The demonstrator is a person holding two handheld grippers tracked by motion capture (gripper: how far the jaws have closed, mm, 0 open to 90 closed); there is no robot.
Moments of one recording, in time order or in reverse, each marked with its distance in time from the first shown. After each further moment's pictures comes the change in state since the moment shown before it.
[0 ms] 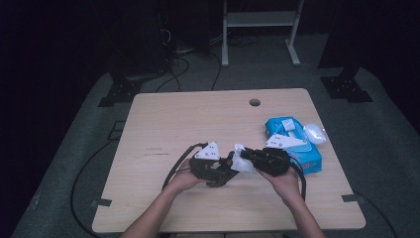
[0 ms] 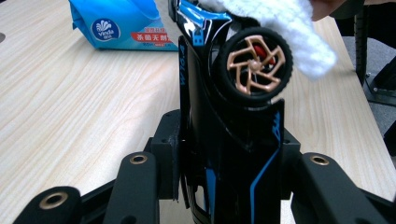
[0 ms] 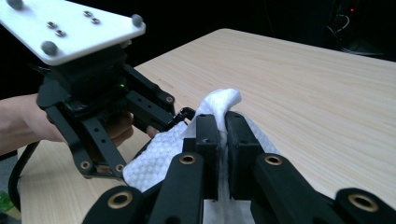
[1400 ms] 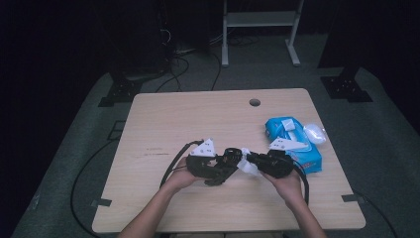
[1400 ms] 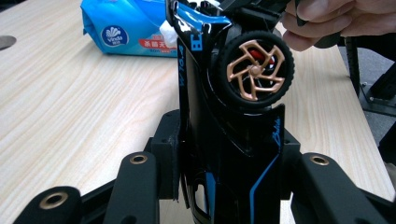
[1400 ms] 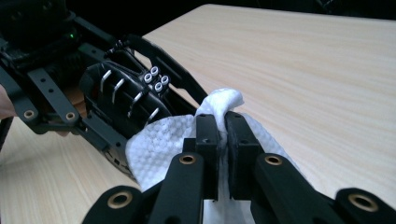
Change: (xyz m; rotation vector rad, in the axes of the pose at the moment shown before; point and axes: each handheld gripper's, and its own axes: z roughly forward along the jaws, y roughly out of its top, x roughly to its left) left arm 0.006 0.000 -0.009 -0.022 -0.006 -0.016; right arm -0.017 -0.023 0.002 0.059 -0.038 0.073
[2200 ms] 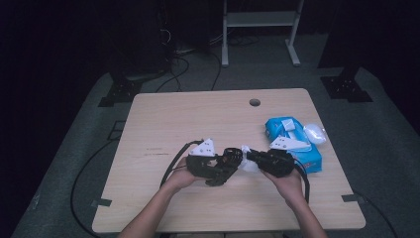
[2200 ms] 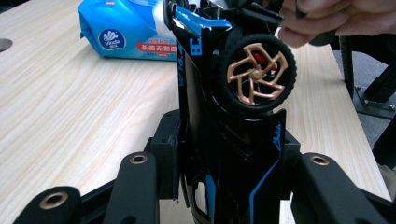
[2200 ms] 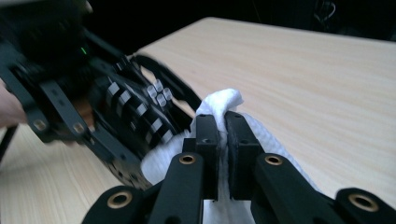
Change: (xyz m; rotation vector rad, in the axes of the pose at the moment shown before) left arm 0.000 0.001 -0.002 -0.017 -0.004 -0.003; right arm 0.003 0.006 -0.004 -0.037 -0.004 -0.037
